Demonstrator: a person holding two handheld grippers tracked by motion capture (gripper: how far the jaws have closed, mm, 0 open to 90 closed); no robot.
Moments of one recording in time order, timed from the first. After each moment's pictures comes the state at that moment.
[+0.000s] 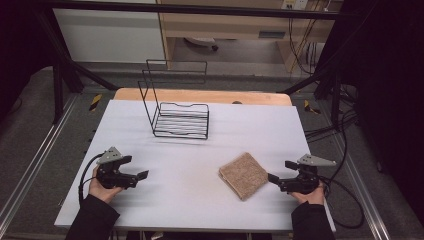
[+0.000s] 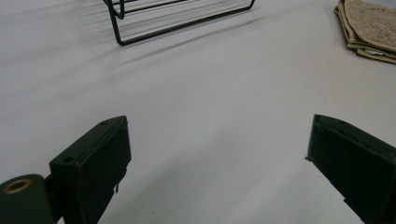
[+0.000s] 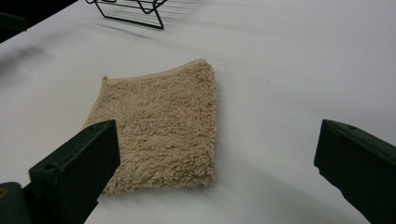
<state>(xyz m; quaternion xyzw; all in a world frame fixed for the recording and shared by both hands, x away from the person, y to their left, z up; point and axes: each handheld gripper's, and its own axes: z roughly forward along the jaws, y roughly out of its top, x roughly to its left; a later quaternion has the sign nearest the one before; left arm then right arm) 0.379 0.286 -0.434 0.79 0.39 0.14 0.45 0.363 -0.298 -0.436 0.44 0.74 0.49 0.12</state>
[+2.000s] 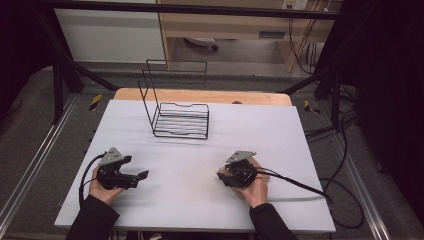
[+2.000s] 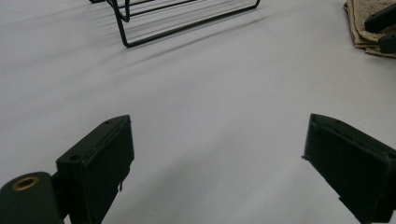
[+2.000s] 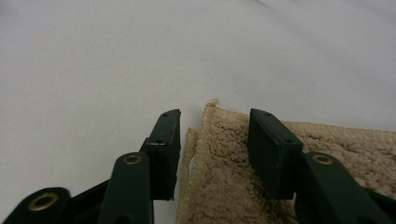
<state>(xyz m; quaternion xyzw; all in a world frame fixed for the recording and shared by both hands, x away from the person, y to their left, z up) 0.375 0.283 -0.432 0.80 0.39 0.16 0.44 0.390 -0.126 -0.446 0.35 0.85 0.36 0.14</state>
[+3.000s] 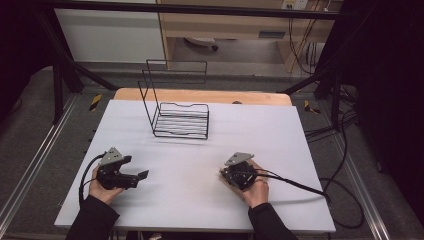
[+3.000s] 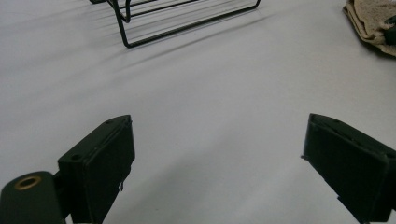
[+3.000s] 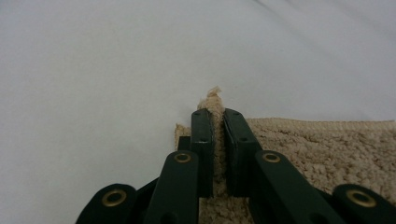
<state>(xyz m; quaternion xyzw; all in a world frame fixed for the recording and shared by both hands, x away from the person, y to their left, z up) 0.375 0.282 -0.431 0.80 0.39 0.16 0.44 0.379 -0.122 -0.437 0.34 0.86 0.33 0.16</state>
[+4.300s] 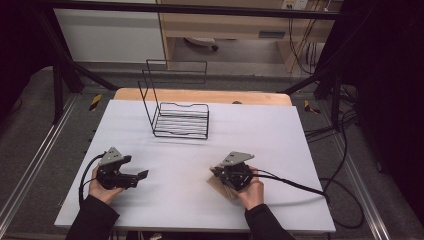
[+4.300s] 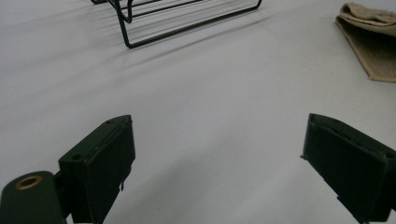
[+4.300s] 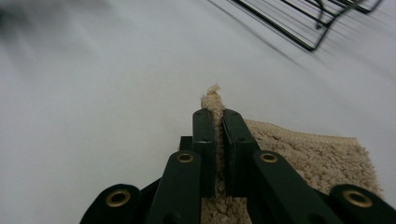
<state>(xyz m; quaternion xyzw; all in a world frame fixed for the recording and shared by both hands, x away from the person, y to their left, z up) 0.375 0.283 -0.431 0.79 0.39 0.16 0.44 0.369 -0.105 -0.417 0.31 0.85 0.41 0.14</state>
